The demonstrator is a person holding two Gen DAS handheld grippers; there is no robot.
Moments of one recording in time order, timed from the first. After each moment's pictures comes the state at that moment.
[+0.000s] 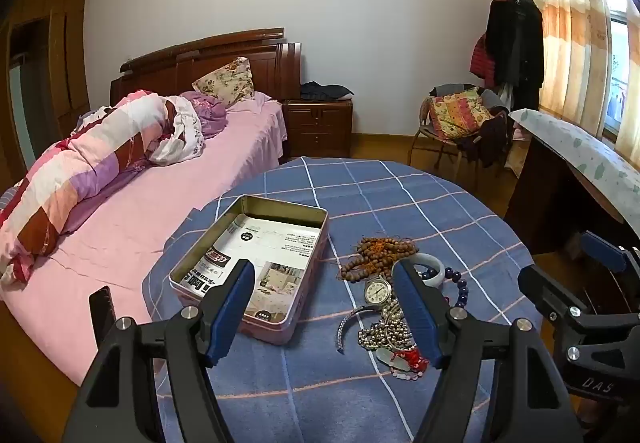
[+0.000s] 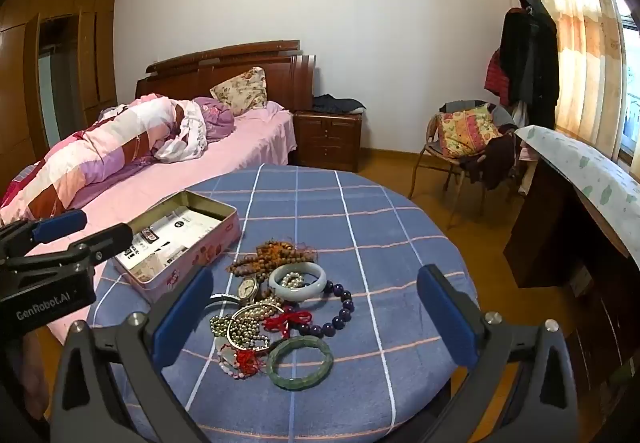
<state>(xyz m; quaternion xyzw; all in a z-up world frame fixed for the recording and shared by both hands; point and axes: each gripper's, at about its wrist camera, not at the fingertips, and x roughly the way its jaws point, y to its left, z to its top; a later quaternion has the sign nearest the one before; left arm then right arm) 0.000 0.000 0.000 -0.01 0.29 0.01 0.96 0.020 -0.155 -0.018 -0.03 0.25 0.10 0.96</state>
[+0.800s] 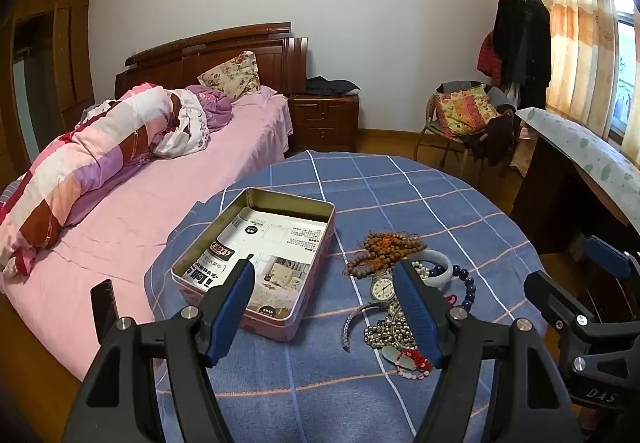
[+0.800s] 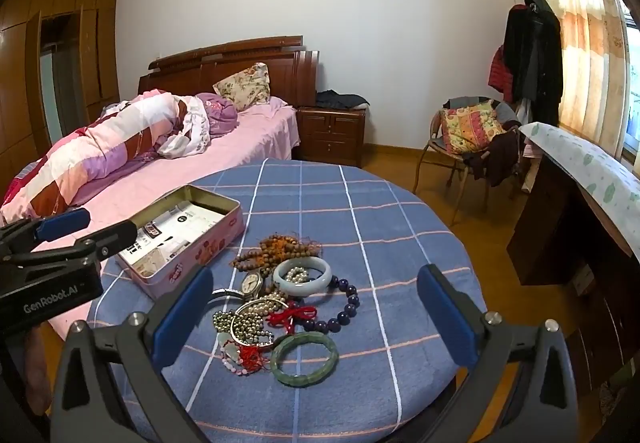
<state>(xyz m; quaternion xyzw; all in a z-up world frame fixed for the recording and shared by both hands) 0.004 0.005 -0.009 -0.02 0.29 0.02 0.96 0.021 -0.149 -0.028 -0.04 0.26 0.10 0.96</state>
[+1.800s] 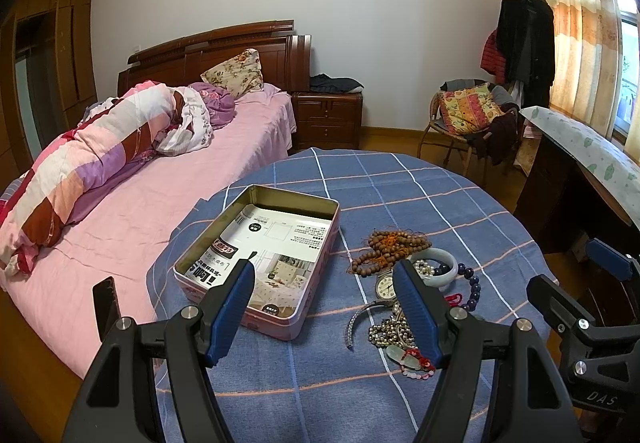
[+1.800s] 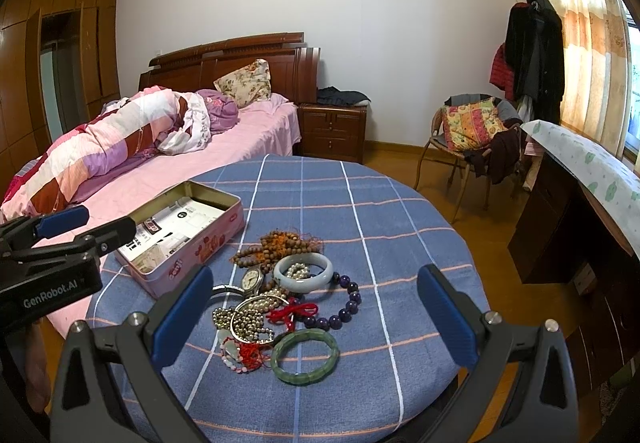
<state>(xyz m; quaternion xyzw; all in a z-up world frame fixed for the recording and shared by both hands) 0.005 0.009 -0.012 -0.02 0.30 0.02 0.95 0.020 -0.148 -0.032 -0.04 0.26 0.10 0.96</state>
